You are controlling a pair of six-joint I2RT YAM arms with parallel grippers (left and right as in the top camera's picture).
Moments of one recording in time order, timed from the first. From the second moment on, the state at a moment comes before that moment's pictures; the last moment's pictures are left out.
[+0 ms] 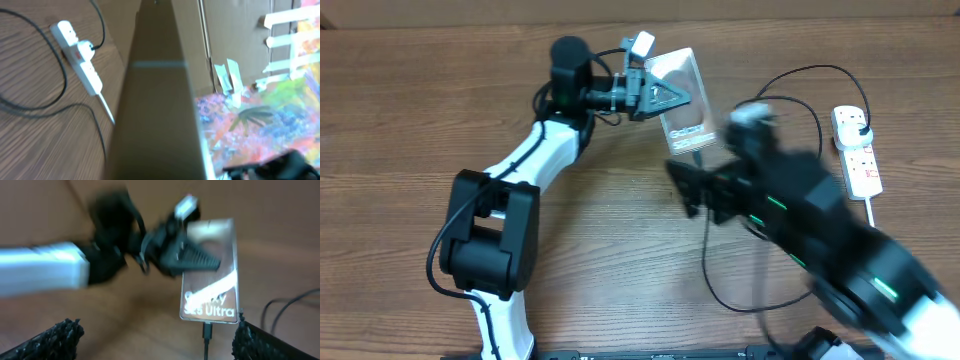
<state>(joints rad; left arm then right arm) -0.31 2.04 1.39 0.59 1.32 -1.23 0.69 0.96 1.25 -0.70 0.12 0.30</state>
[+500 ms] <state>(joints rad) -0.36 2.05 1.70 -0.79 0.90 -0.42 0.69 0.71 1.28 -0.83 0.34 0.34</state>
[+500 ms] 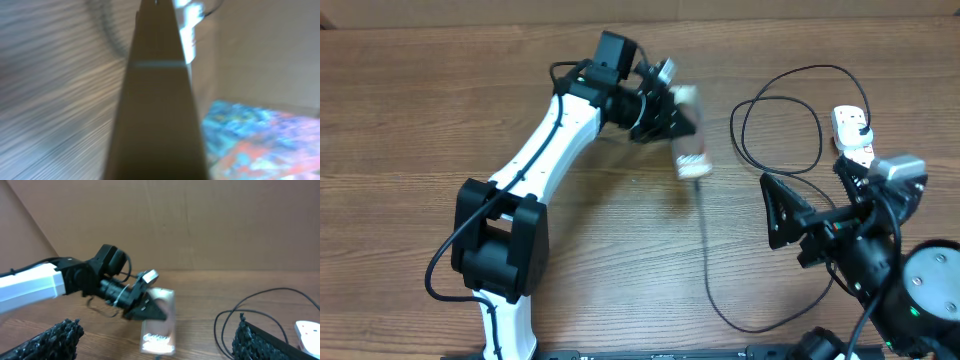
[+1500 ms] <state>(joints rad) -0.30 2.33 1.71 -0.96 0.86 0.00 0.69 0.89 1.27 -0.75 0.37 0.48</state>
